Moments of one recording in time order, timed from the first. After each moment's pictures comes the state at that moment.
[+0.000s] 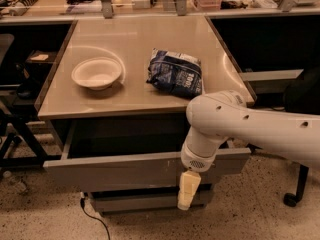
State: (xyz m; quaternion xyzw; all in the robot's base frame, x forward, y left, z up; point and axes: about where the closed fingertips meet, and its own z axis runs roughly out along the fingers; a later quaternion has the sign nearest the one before) arm 0.437 -0.082 0.637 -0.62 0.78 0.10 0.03
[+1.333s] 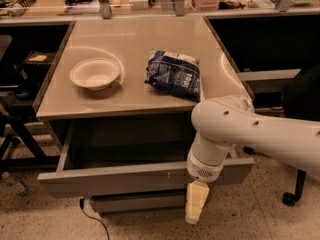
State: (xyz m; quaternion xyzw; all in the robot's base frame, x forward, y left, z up) arm 0.403 -0.097 0.646 -0.62 0.78 0.11 0.00
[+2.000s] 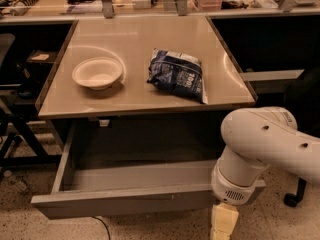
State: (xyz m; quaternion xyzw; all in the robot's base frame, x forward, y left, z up) arm 0.335 -0.139 0.669 -0.61 0.78 0.12 -0.02
